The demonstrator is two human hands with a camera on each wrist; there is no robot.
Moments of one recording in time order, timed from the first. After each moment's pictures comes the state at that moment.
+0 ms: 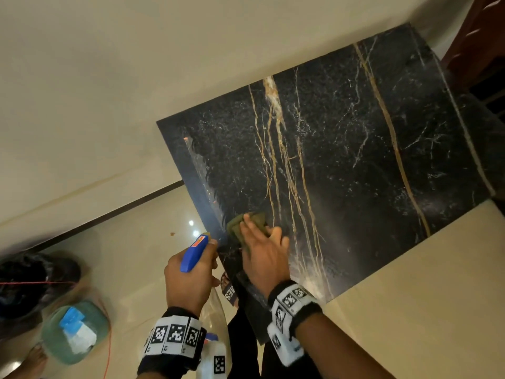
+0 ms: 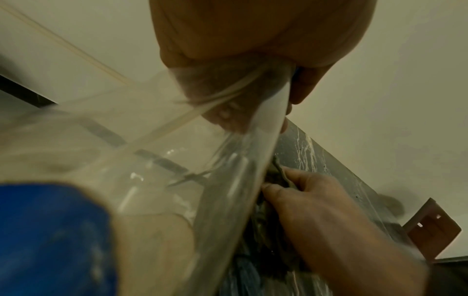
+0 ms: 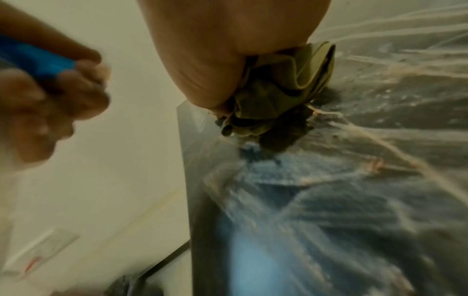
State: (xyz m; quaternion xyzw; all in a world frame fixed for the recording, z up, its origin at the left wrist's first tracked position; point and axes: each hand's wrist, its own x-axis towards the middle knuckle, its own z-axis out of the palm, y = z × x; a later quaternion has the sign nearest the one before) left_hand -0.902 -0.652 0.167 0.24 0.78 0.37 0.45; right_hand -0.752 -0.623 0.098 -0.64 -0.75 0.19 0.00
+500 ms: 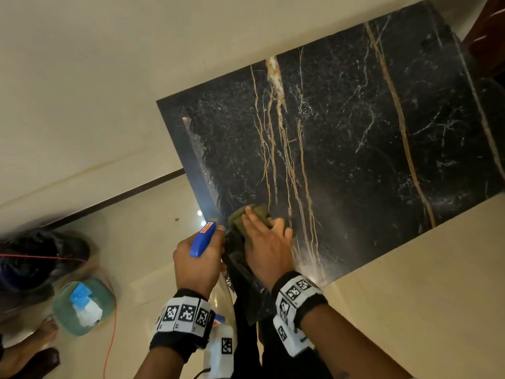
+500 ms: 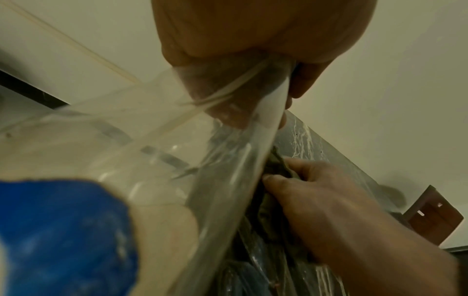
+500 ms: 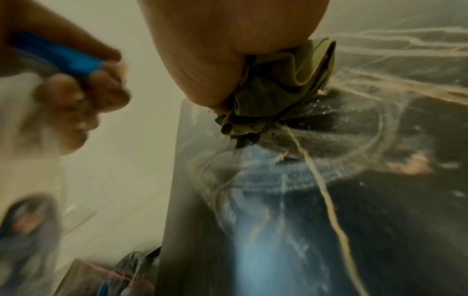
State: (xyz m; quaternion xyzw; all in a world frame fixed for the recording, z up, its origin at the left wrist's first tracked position) left_hand -0.862 -0.667 0.162 0.24 0.78 0.38 0.44; right_hand -0.723 -0.642 0.097 -0.60 -0.78 0.19 0.01
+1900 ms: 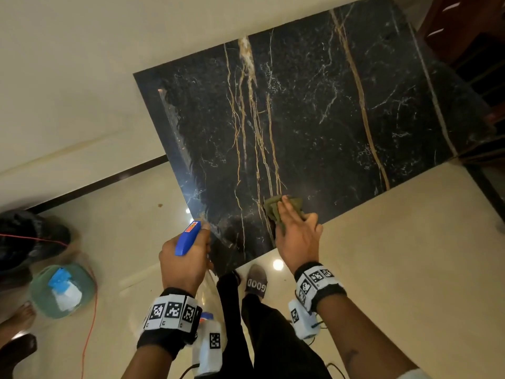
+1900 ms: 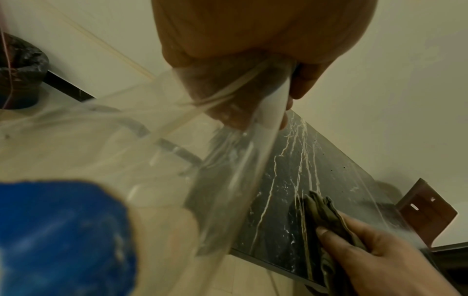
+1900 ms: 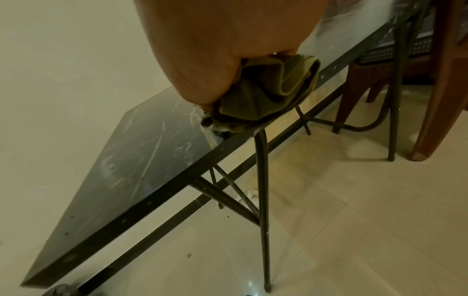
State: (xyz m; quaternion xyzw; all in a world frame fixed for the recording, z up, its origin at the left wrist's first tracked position) left_hand -0.805 -0.760 0.167 0.22 0.79 0.38 0.42; right_hand -0.588 -0.711 0.099 -0.70 -0.69 0.16 0.02
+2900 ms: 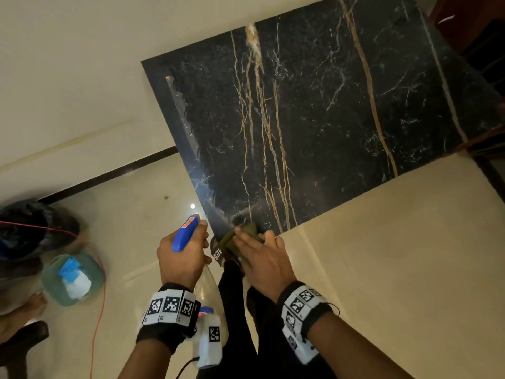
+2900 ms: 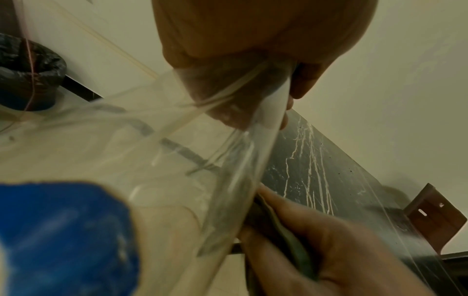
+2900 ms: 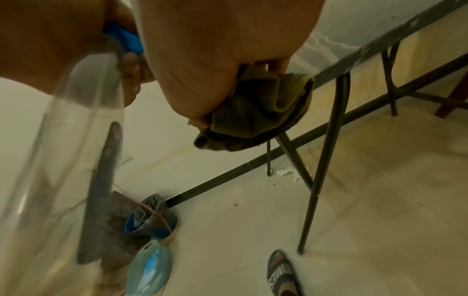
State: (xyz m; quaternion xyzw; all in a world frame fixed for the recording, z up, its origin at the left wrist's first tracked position) left_hand -0.816 -0.785 0.168 0.17 0.79 0.41 0.42; right_hand -0.644 -0.788 0.105 -0.52 -0.82 0.22 -0.02
